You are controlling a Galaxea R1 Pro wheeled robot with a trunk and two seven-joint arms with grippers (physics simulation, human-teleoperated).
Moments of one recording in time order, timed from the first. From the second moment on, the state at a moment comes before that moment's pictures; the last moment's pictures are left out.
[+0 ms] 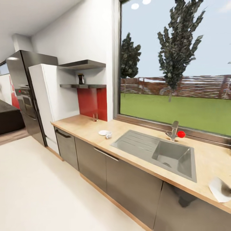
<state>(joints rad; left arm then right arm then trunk) -0.01 -0.03 0.00 -0.17 0.16 -0.30 0.02 0.00 -0.05 0.05 -0.17 -0.22 -0.19 -0.01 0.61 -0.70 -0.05</state>
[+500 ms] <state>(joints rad) -0.01 -0.03 0.00 -0.17 0.16 -0.30 0.02 0.00 -0.05 0.05 -0.17 -0.22 -0.19 -0.01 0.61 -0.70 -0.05</state>
